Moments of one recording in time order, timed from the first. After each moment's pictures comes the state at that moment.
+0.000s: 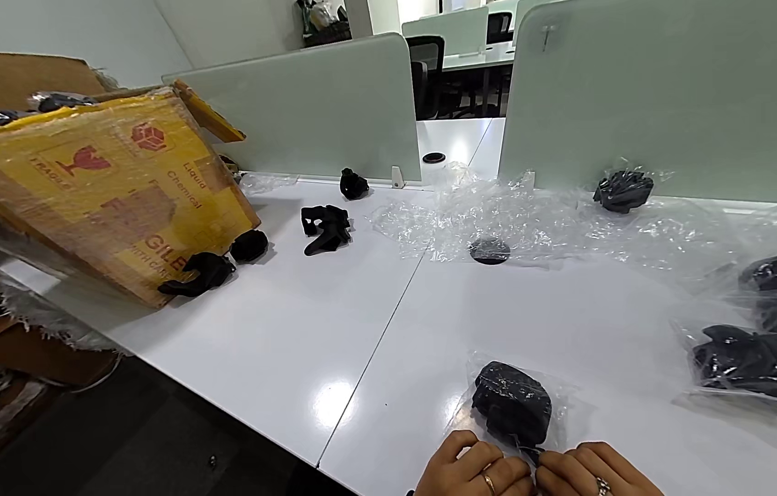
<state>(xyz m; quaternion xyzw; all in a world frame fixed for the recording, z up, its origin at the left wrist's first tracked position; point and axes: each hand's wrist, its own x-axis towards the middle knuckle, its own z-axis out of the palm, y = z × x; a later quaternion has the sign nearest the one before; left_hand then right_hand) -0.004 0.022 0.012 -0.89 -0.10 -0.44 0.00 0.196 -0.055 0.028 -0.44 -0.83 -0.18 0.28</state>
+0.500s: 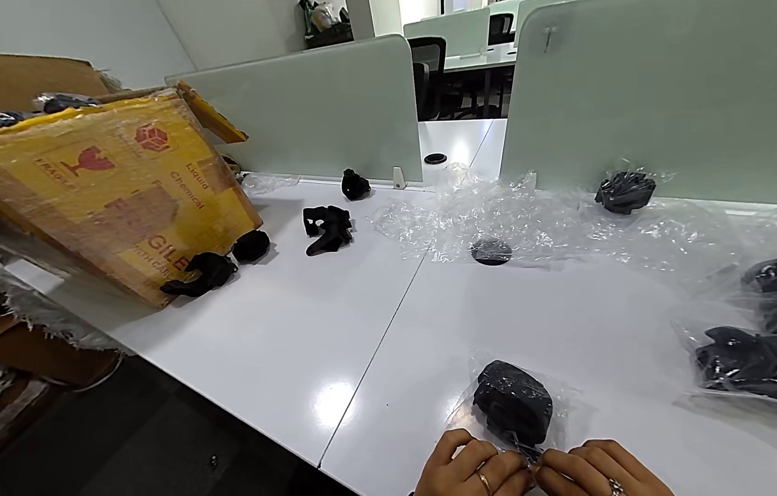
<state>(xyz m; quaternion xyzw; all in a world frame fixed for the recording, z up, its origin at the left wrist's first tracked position) -0.004 0.021 0.009 -0.88 -0.13 -0.47 0.02 0.203 -0.053 0.024 -0.43 -0.83 -0.15 0.31</state>
